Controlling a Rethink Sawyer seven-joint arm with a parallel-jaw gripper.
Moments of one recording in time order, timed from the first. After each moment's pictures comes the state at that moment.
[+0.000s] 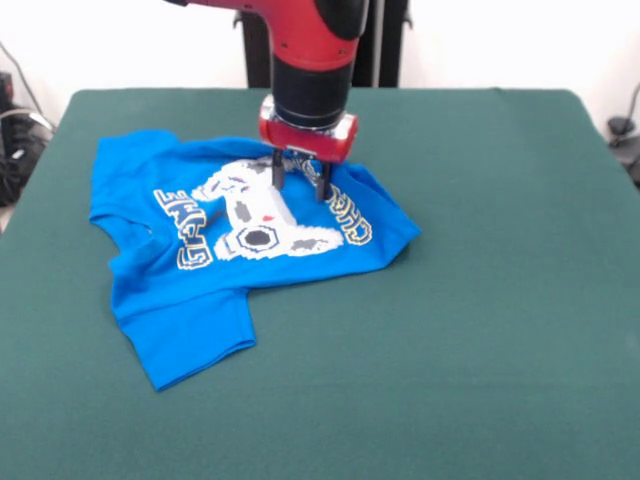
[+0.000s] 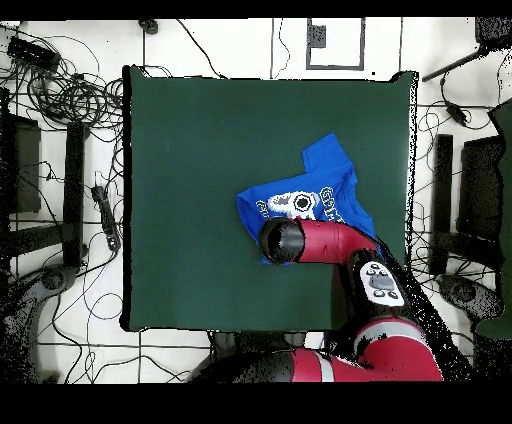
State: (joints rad) arm -0.29 -0.46 0.01 1.69 -0.29 0.41 2.04
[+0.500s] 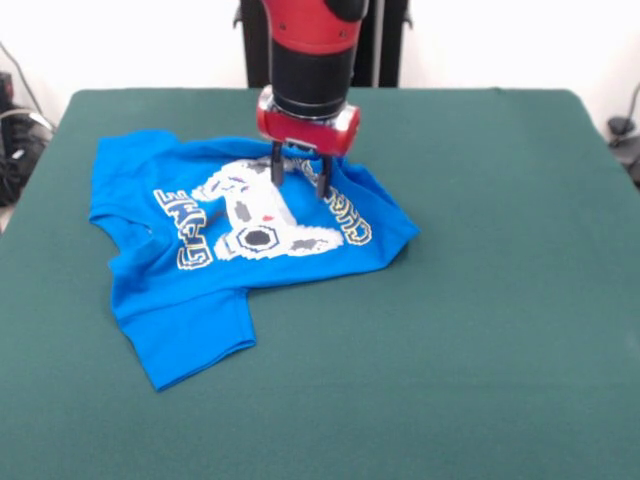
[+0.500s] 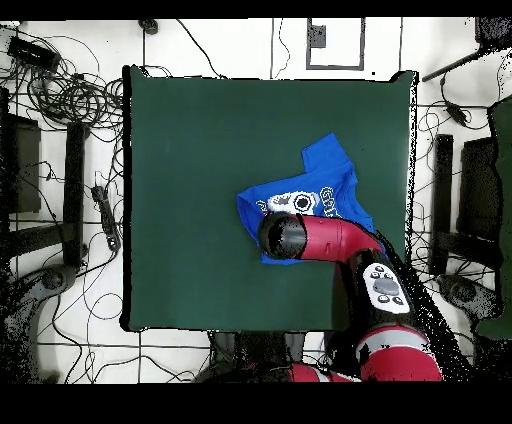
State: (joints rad) arm -0.29 -0.50 0.01 1.69 -0.26 0.41 2.04
